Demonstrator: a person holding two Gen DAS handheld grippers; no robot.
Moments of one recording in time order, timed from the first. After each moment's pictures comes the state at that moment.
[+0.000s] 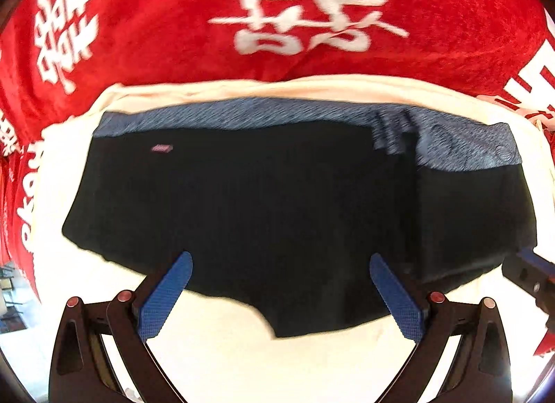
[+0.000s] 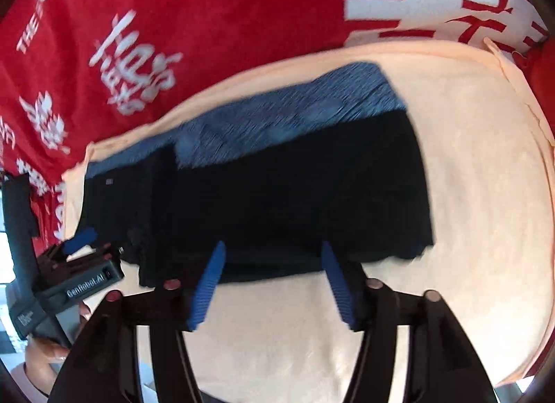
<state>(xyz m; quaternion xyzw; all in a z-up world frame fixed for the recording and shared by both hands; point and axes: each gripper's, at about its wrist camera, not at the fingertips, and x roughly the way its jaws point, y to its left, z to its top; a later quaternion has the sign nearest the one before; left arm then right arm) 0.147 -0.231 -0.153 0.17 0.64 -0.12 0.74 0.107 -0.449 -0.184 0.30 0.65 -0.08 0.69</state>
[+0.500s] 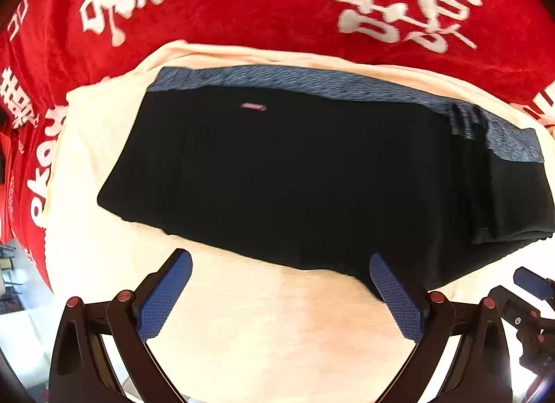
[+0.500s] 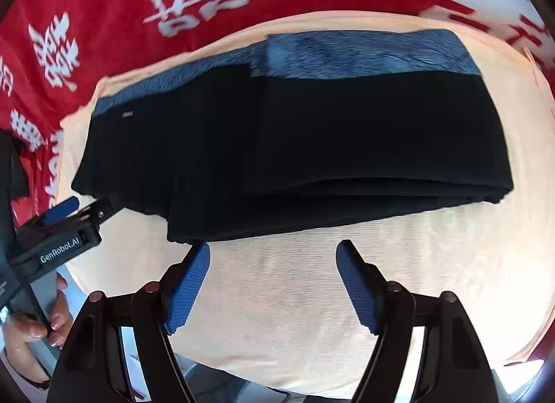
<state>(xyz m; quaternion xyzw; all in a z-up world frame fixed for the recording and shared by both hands) 0.154 -0.145 -0.170 0.15 0.66 -0.09 0.73 0.123 -0.359 -0.189 0.24 0.70 -0.05 0.67</state>
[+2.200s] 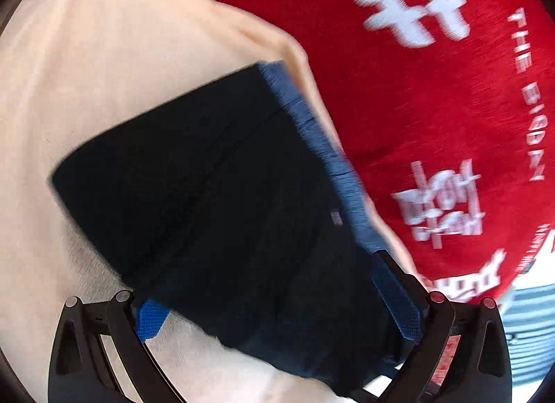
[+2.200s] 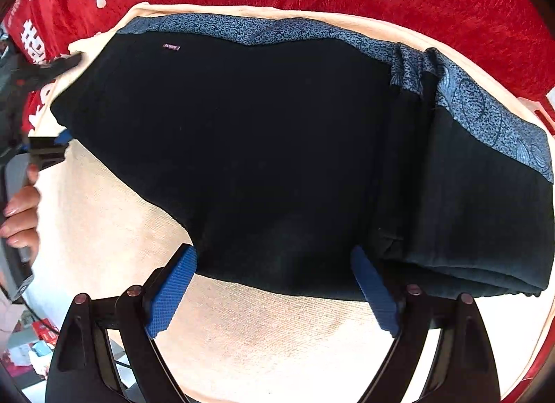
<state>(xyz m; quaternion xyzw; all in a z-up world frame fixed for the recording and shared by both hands) 0.238 0.014 -0.236 -0.30 0.60 -0.16 0.73 0.160 -0.286 -0.225 0.12 0.72 0.02 0.69</state>
